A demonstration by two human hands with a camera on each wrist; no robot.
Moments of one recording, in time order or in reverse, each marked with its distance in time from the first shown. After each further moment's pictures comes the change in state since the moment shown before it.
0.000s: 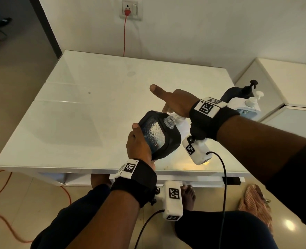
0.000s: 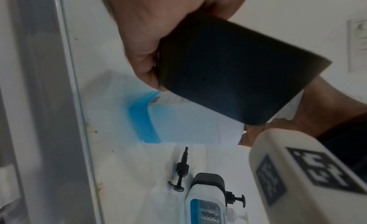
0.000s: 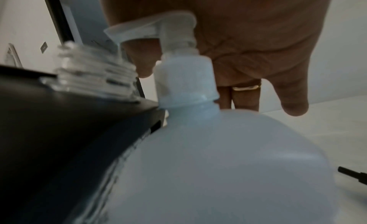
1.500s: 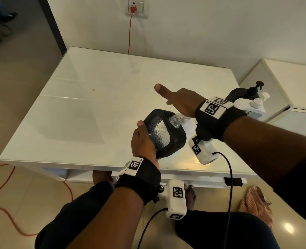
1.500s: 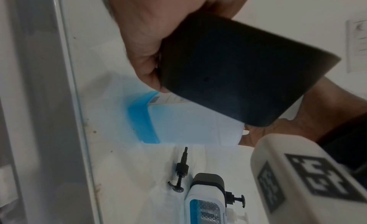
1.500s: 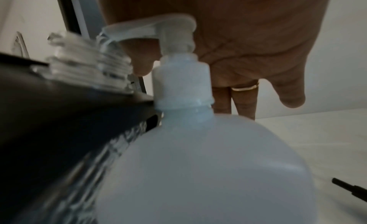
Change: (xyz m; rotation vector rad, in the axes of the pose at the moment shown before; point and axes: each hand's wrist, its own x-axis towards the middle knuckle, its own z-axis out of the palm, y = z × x) left_hand 0.000 0.002 0.001 0.045 -0.010 0.026; right_hand 0.004 0.001 0.003 -0.108 0.013 0.002
